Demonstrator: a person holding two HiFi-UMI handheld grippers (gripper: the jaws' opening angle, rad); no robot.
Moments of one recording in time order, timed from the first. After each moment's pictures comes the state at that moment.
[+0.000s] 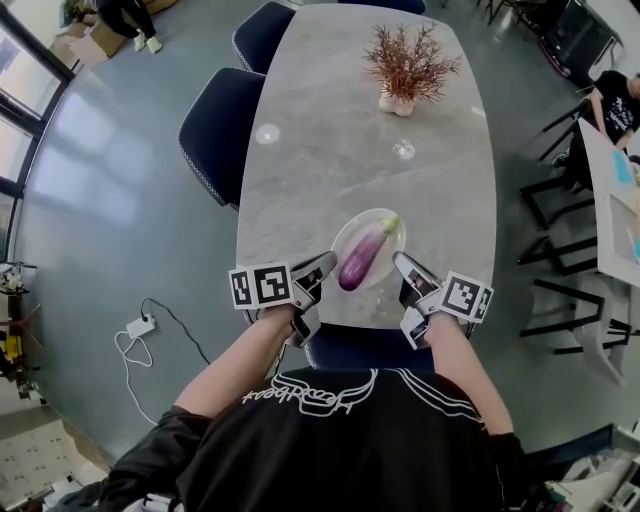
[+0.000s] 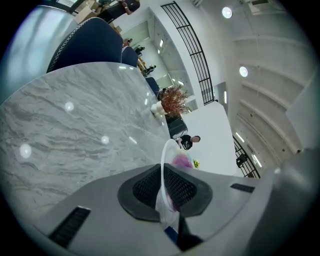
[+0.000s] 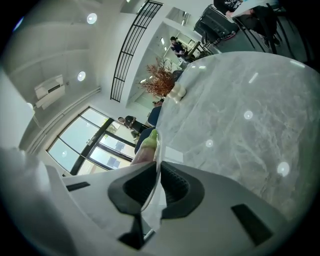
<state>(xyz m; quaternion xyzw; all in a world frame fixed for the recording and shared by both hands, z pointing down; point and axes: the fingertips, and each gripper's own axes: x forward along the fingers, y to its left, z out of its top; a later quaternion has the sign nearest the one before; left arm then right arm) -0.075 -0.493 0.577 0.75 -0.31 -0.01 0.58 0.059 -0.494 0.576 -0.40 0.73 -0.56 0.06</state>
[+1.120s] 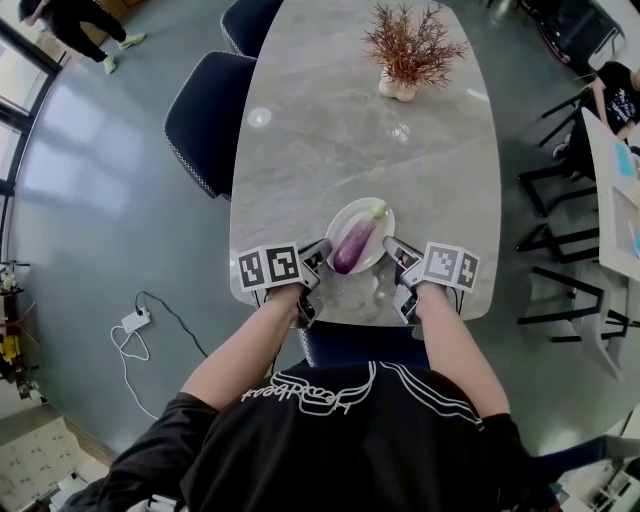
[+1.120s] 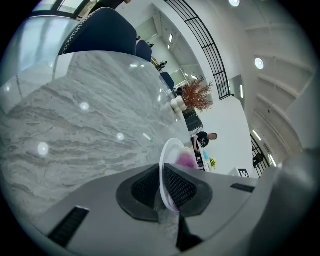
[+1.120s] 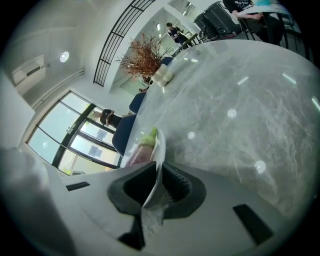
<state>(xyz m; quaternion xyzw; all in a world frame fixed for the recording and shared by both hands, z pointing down) -0.084 -0.522 0.648 0.71 -0.36 0.06 0.60 0.044 -0.527 0.643 -0.42 0.69 -0.58 -0.05</state>
